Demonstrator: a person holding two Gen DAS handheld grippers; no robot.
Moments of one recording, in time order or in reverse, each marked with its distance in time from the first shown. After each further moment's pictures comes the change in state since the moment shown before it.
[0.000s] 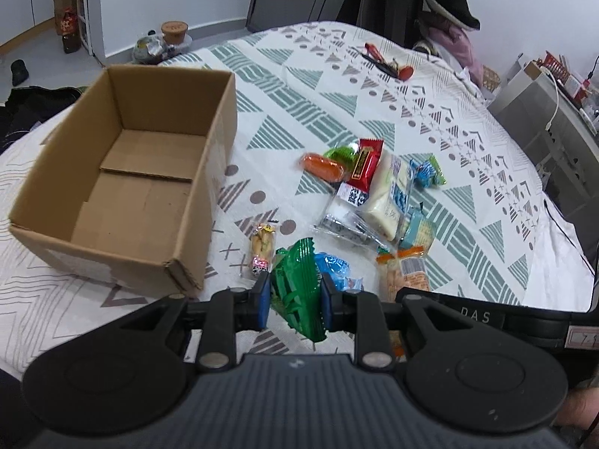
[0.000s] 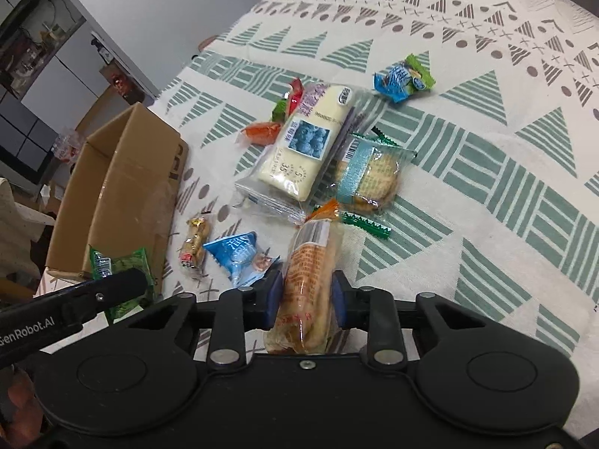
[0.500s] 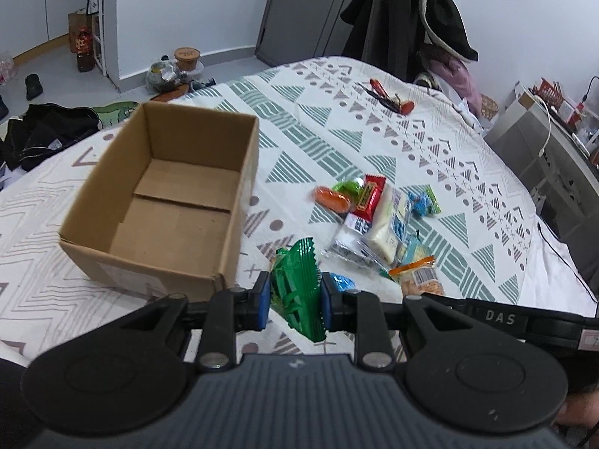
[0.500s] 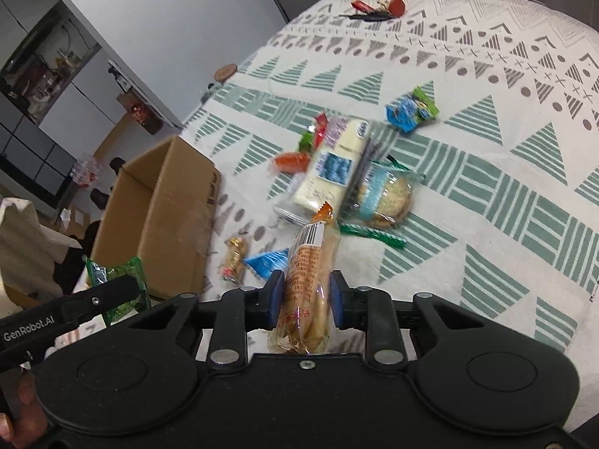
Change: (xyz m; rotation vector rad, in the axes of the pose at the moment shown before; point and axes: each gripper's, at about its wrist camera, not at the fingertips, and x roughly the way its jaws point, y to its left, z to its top) left arm -0.046 0.016 0.004 -0.018 -0.087 0.009; right arm -0.036 0.016 0.000 0.029 -0.084 0.065
